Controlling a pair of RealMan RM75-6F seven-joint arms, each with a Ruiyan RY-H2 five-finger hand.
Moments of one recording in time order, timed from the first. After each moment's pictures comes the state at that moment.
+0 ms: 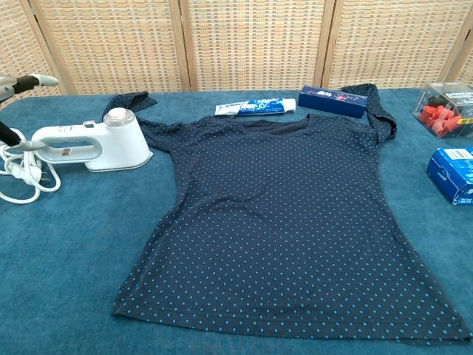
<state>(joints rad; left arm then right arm) -0.57 -1.48 -0.28 -1.16 1.16 0.93 0.11 0.08 -1.15 0.11 -1.57 -1.45 1.51 -0.11</state>
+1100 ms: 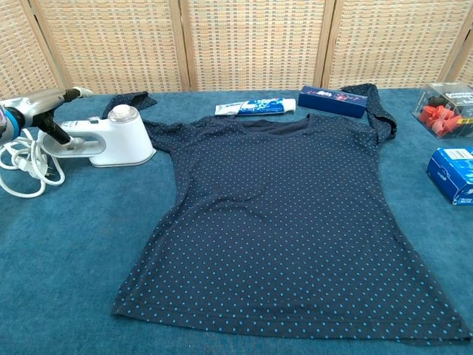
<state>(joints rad) -0.80 -1.77 -0.30 -0.60 1.15 0.69 -0.13 0.08 -1.15 0.12 -1.57 -1.45 1.52 -0.11</state>
